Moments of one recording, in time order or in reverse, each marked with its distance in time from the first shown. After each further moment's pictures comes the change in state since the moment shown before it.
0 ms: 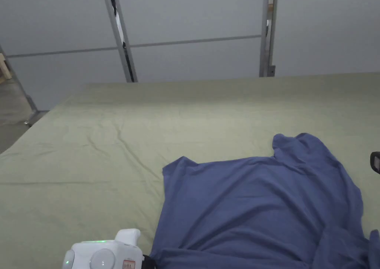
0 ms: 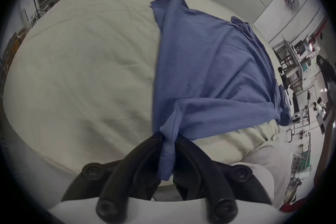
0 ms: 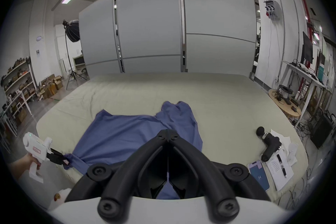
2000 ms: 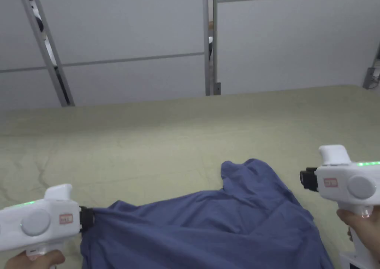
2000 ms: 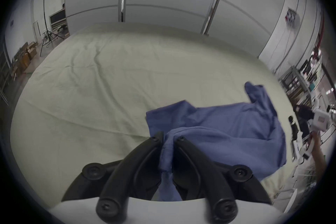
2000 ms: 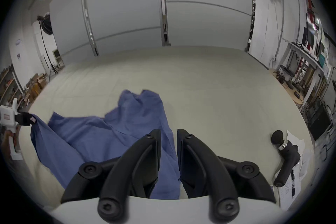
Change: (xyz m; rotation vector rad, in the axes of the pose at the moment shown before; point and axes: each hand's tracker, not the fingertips) left arm 0.008 0.233 -0.036 0.296 0.138 -0.039; right arm 0.098 0.005 -0.233 -0.230 -0.105 -0.062
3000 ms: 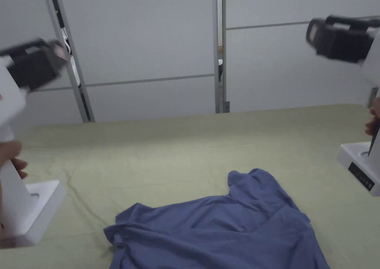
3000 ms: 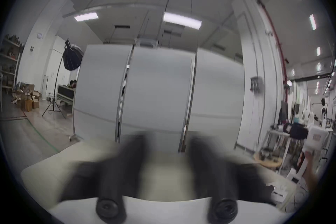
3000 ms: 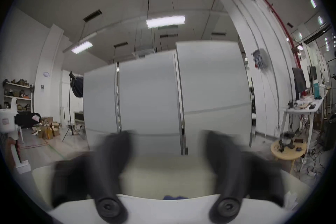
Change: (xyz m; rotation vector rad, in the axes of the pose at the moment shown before) left arm 0.080 0.026 0.403 1.018 -0.138 0.020; right arm -0.070 0.108 0.357 0.908 0.129 -0.017
